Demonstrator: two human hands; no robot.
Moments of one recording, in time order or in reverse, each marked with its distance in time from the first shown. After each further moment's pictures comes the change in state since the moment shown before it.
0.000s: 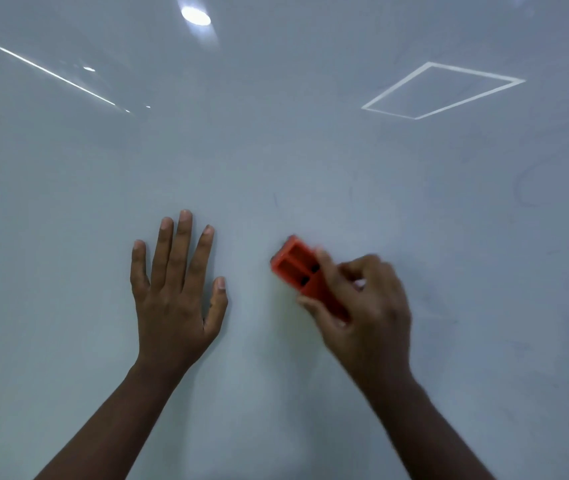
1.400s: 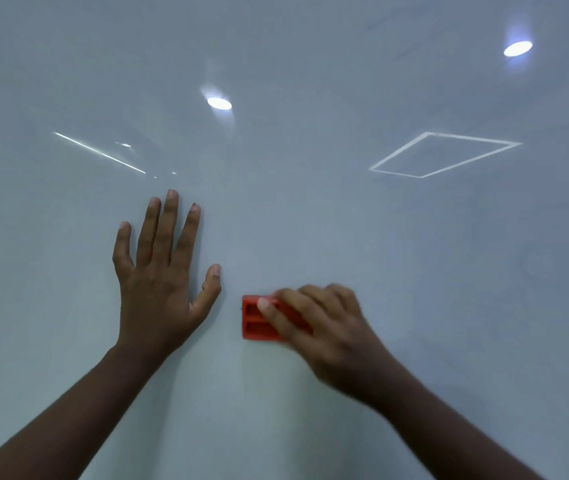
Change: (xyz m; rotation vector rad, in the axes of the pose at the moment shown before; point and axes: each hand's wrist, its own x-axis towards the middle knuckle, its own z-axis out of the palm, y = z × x) left_hand 0.116 -0.049 -0.020 0.134 0.026 0.017; right_hand 0.073 0.007 0.040 -0.062 0.025 -0.664
